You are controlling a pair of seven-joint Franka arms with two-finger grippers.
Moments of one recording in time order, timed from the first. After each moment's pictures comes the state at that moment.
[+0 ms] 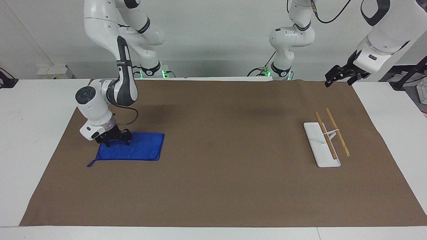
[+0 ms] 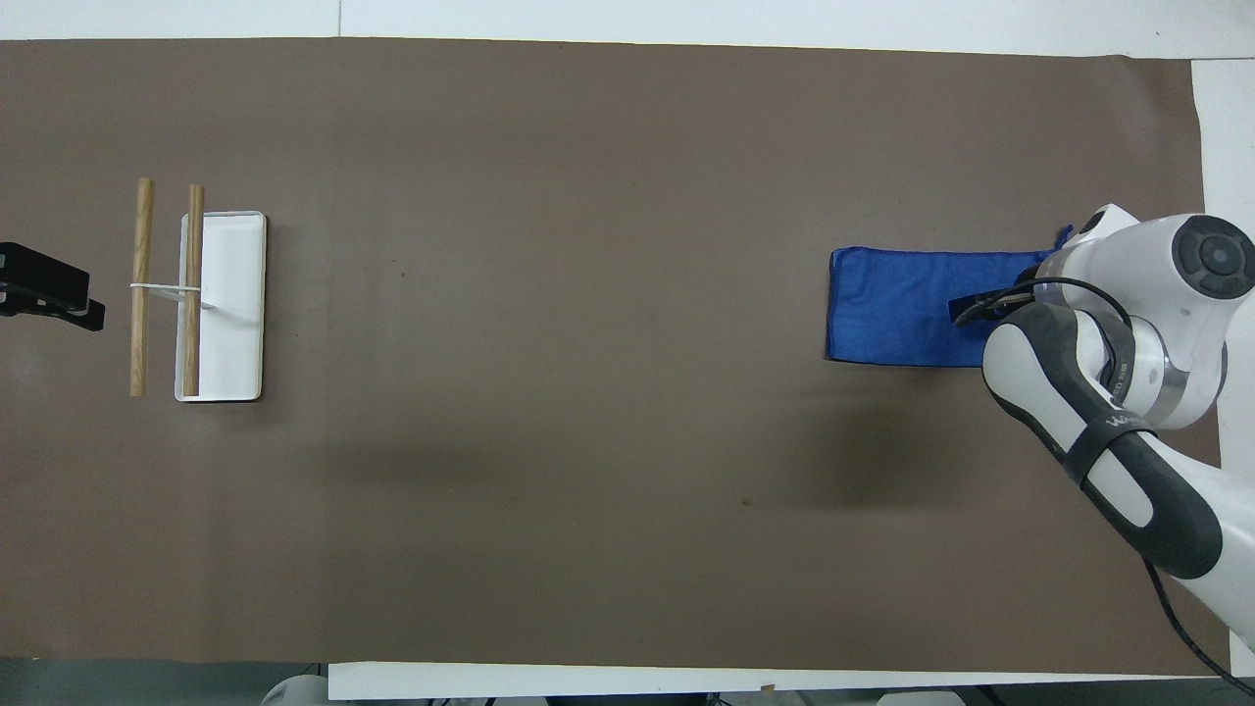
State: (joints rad) left arm -0.03 -0.04 -0.04 -1.59 -0.03 1.38 -0.08; right arm -0.07 0.24 -0.05 -2.18 0.00 2.46 -0.23
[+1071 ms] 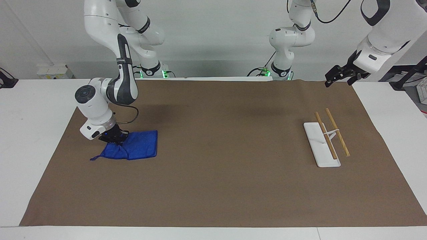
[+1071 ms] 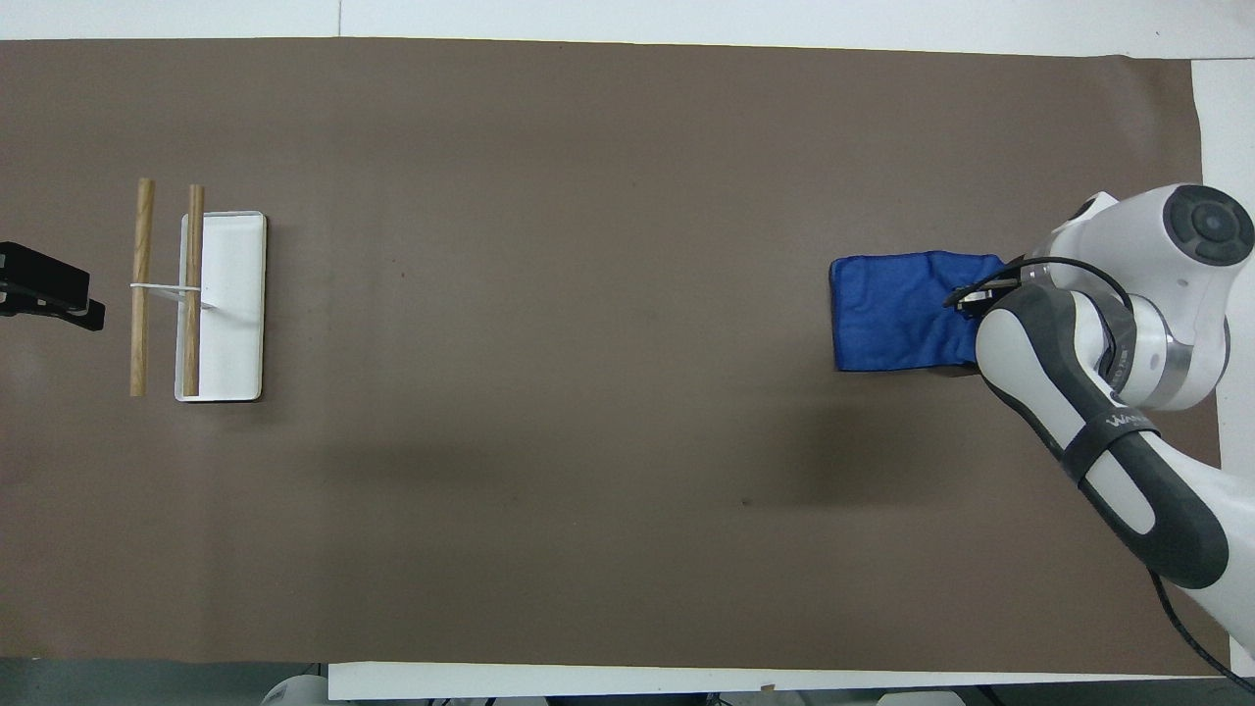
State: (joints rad) left arm -0.03 -0.04 -0.04 -1.59 -0.03 1.38 -0.08; right arm -0.07 0.20 0.06 -2.05 0.00 2.17 0.04
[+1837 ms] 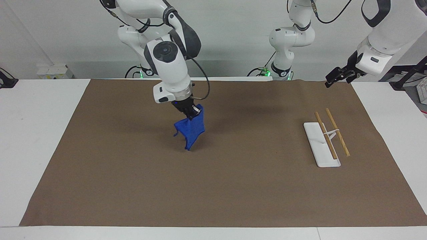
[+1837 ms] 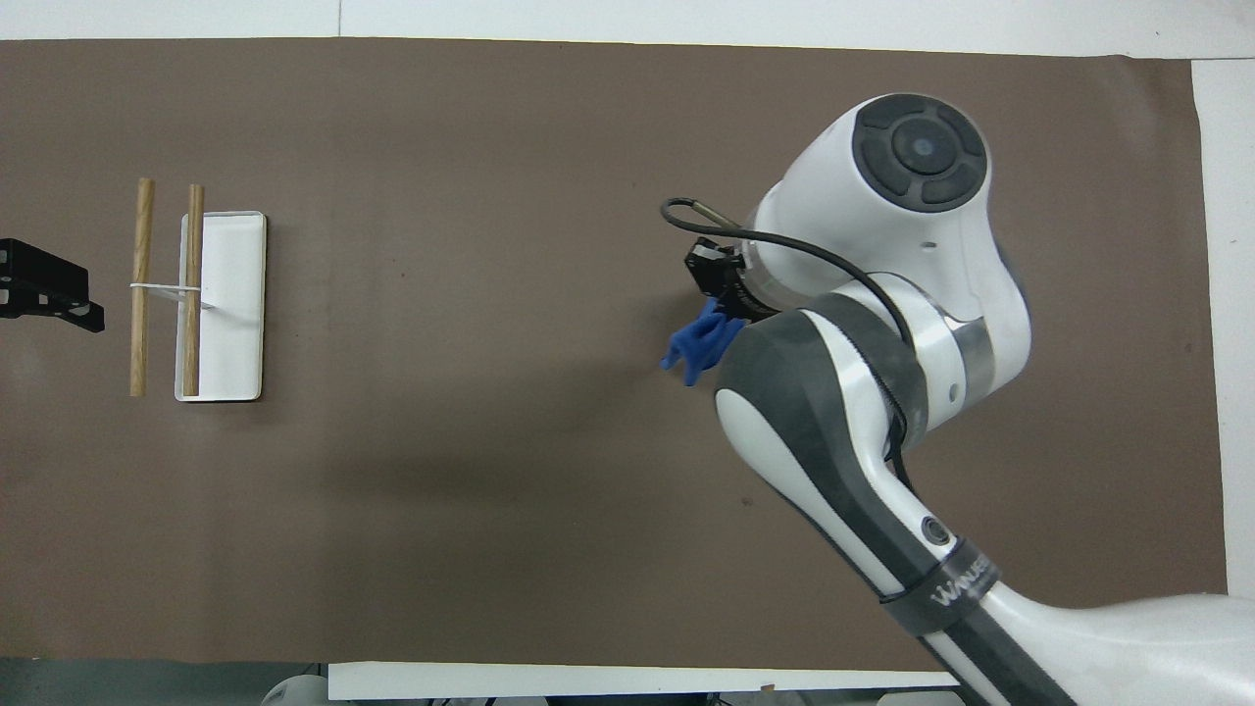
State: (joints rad) left arm -0.03 -0.04 -0.03 -1.61 -0.07 1.39 -0.40; right arm -0.06 0.24 0.61 -1.70 0.08 1.97 1.16
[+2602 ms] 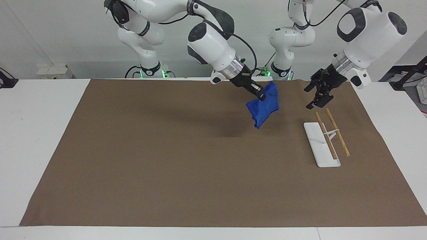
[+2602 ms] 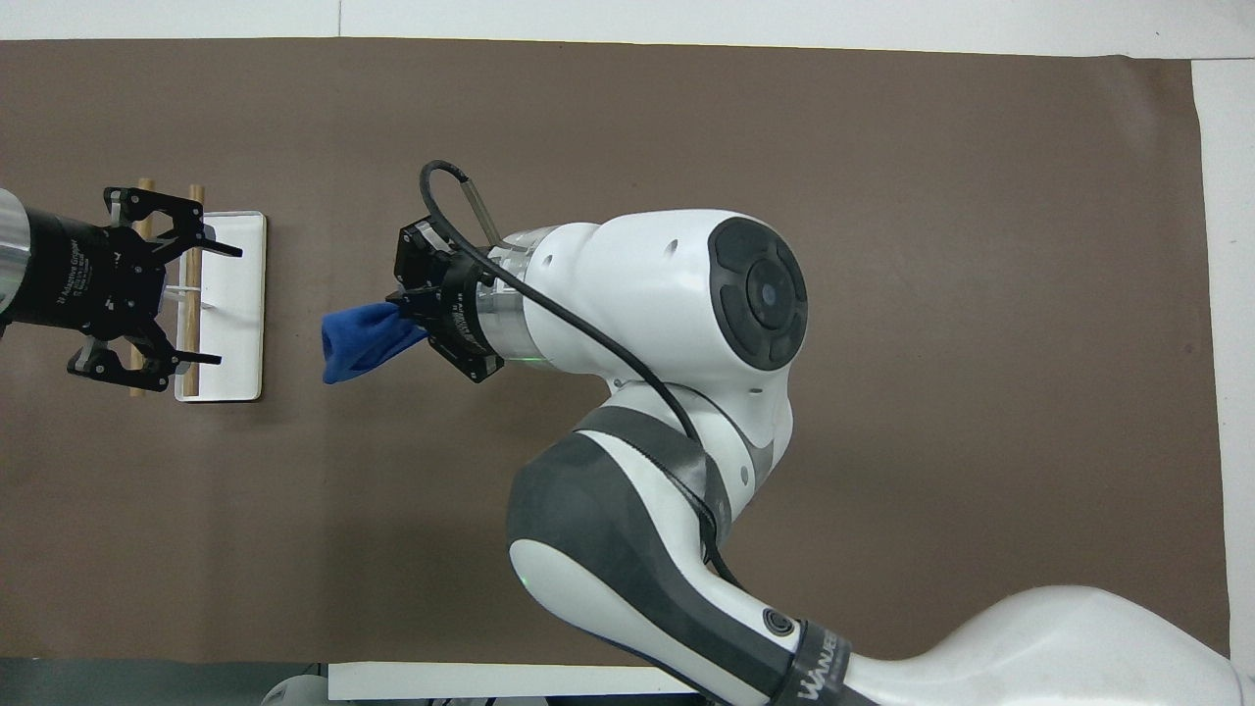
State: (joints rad) left arm -0.08 -0.13 -0.06 -1.90 -0.37 1.76 -1.42; right arm -0.06 0.40 0.95 -1.62 0.25 2.59 1.66
